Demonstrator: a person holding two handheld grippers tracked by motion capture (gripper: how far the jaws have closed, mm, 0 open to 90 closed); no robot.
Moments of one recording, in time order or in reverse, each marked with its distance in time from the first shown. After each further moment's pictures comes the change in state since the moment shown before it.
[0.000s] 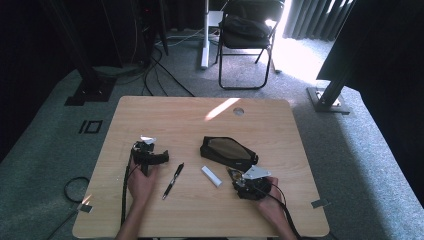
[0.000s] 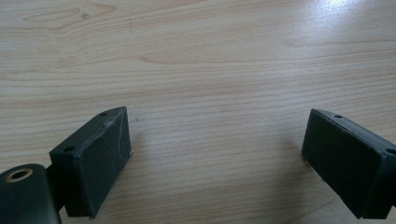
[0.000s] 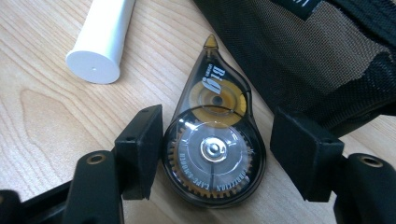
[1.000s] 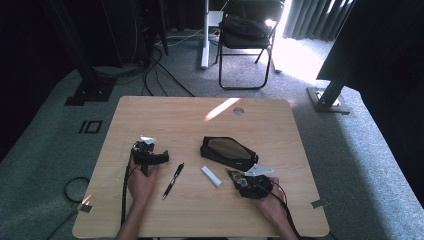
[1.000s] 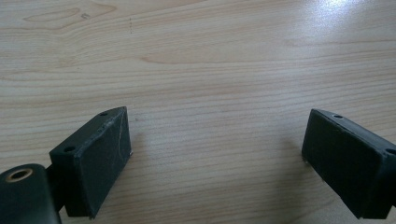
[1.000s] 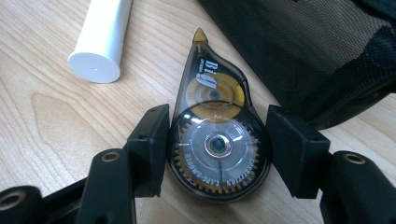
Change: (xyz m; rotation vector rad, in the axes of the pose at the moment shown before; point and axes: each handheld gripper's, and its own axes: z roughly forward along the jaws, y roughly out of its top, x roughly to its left) left arm 0.000 0.000 0.000 0.000 0.000 0.000; right arm -0.006 0.000 -0.002 0.034 0.049 0.084
